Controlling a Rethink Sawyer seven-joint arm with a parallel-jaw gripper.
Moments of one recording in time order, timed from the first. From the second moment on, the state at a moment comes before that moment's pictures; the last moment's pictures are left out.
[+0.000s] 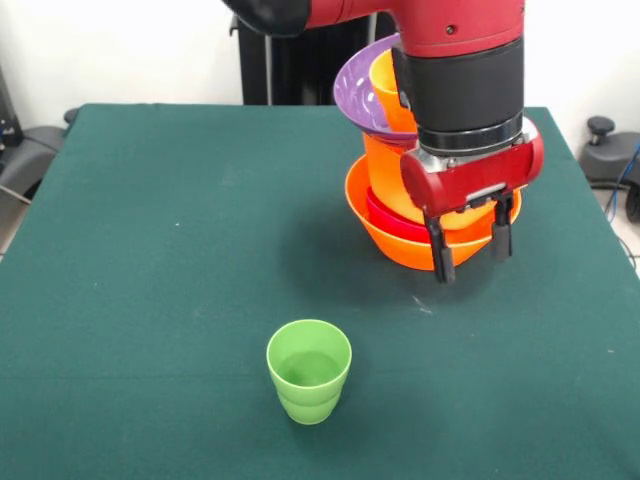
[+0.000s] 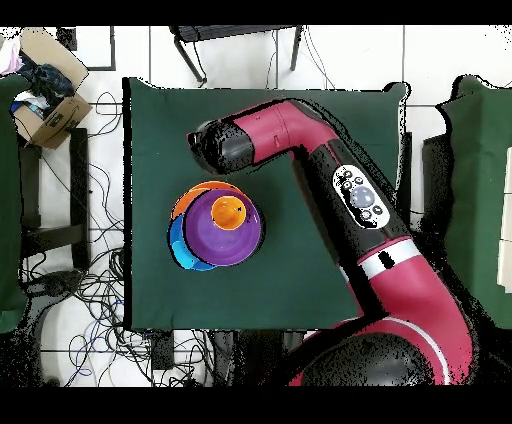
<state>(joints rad) -0.63 -0.49 0.91 1.42 -0.78 0.79 1.77</state>
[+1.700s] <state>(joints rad) -0.71 -0.35 0.86 1.24 -0.81 0.82 1.44</state>
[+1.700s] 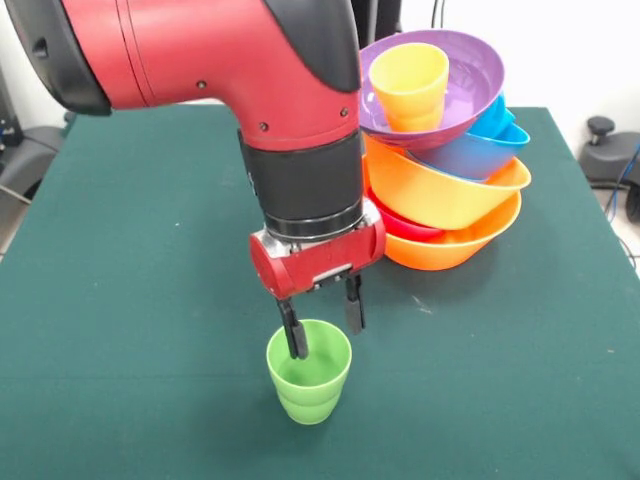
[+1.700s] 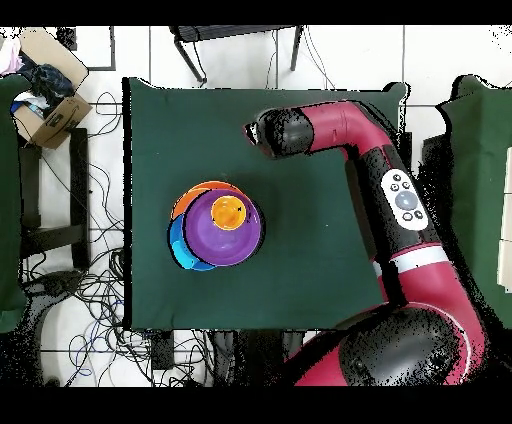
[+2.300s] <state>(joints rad) -0.71 -0.32 0.85 1.24 -0.81 0.82 1.44</state>
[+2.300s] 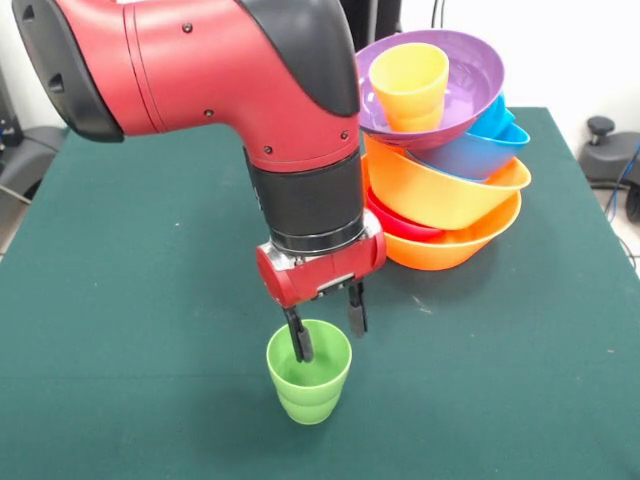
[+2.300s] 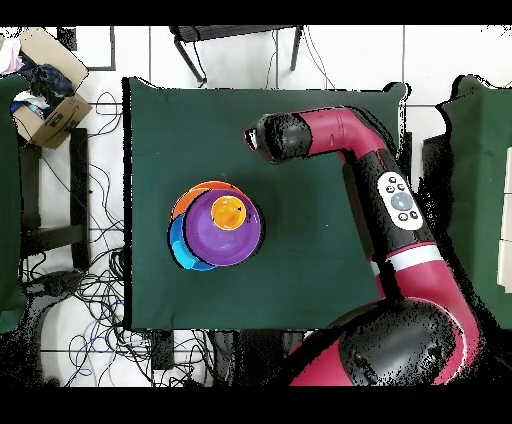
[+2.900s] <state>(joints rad) -0.71 -0.30 0.85 1.24 -0.81 0.82 1.44</state>
